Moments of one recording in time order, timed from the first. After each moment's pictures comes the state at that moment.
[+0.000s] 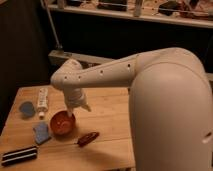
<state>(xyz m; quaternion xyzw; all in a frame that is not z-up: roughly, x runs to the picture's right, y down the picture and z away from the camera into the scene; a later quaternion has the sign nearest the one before) -0.157 0.110 0.732 -0.27 0.18 0.56 0.76</state>
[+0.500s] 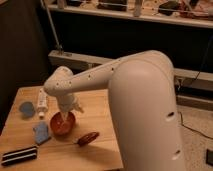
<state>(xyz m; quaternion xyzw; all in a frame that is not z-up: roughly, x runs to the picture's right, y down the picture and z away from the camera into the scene) -0.183 0.138 0.773 -0.27 0.18 0.47 0.82</state>
